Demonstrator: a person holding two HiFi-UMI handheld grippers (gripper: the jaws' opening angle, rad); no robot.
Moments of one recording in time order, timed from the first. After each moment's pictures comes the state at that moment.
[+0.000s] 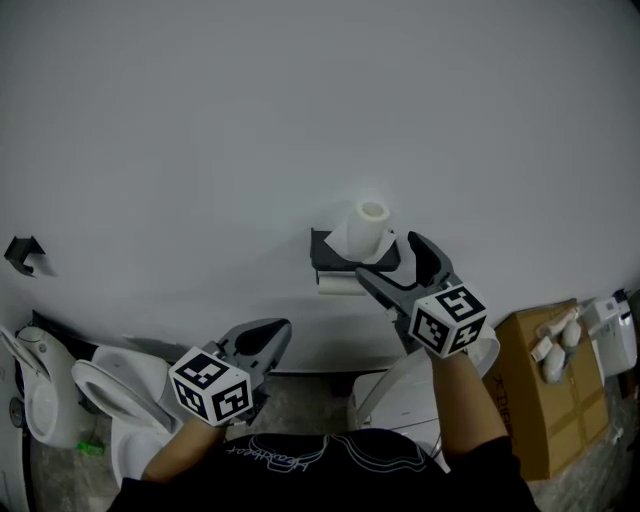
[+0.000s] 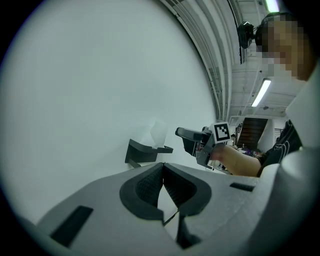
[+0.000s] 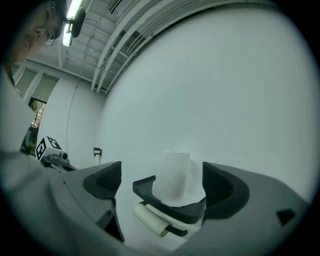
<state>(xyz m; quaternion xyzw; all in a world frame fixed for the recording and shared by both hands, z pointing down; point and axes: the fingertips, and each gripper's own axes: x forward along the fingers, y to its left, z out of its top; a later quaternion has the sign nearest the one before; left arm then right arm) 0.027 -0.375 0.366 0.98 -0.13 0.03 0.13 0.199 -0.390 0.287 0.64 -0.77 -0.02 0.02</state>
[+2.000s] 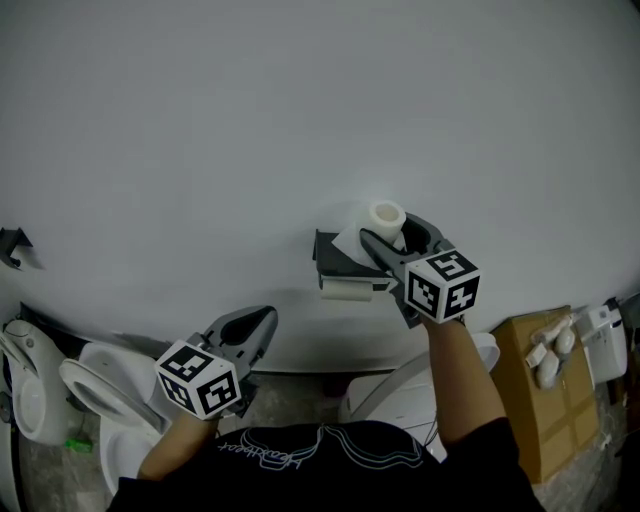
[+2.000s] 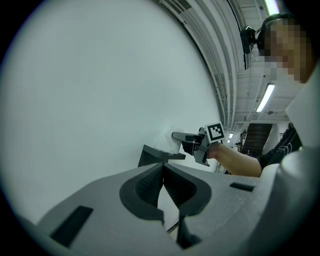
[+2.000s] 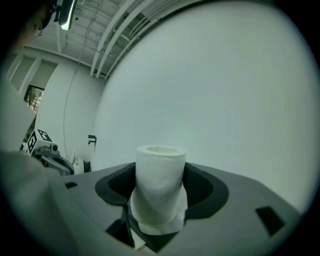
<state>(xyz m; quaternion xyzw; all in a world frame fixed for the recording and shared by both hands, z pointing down) 0.014 -0.421 0.368 0.98 -0.15 0.00 0.14 0.213 -0.458 0.287 0.64 -0.76 -0.01 0.09</state>
